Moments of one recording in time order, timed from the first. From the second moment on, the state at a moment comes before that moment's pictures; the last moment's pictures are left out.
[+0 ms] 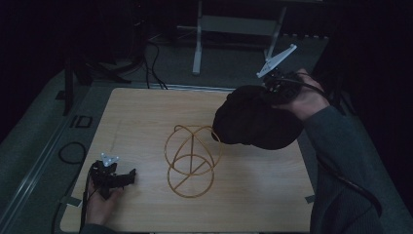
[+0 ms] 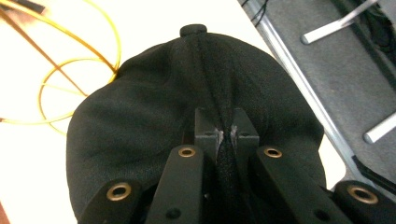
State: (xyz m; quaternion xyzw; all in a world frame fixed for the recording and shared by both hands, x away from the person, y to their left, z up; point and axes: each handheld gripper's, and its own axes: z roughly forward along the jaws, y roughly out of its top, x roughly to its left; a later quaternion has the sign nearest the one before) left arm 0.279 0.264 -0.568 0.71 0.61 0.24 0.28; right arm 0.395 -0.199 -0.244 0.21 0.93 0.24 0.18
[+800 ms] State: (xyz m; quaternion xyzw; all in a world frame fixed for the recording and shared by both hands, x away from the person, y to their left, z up) left arm 0.279 0.264 -0.568 0.71 0.61 0.24 0.28; right arm 0.389 -0.202 -0.209 0.22 0.92 0.26 0.22
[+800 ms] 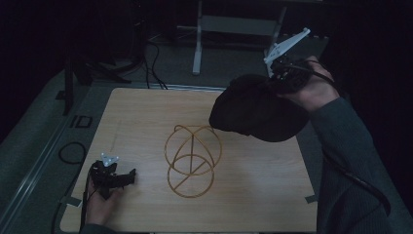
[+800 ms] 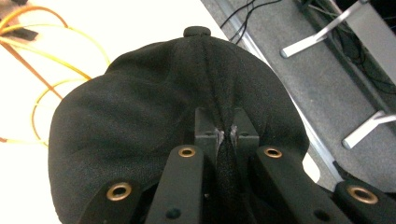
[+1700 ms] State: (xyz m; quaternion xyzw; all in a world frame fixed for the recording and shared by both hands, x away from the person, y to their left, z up) left arm 0.279 0.264 -0.568 0.71 0.61 0.24 0.28; right arm 0.389 -0.195 -0.218 0.22 0.89 0.33 0.22
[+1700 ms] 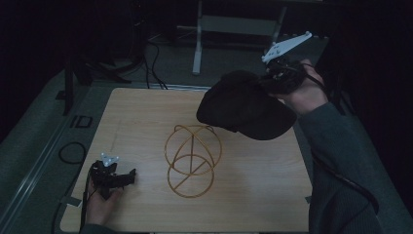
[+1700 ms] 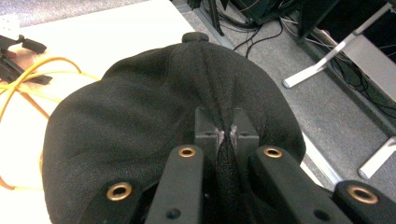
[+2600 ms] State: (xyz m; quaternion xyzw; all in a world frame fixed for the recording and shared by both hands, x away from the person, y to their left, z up) left arm 0.279 0.264 -0.568 0.71 0.61 0.24 0.28; right arm 0.383 -0.177 -0.213 0.21 0.87 0.38 0.22
